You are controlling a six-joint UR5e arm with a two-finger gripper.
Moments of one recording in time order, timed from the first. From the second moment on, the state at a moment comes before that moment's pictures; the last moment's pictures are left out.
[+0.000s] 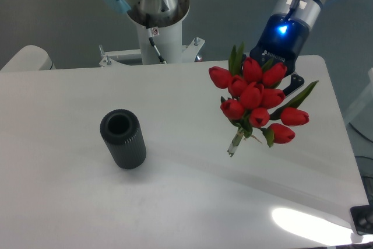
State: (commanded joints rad) arm 2.86 -1.74 -1.64 -0.95 0.53 1.23
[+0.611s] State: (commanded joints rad) arm 2.85 -1.74 -1.66 -0.95 0.56 1.23
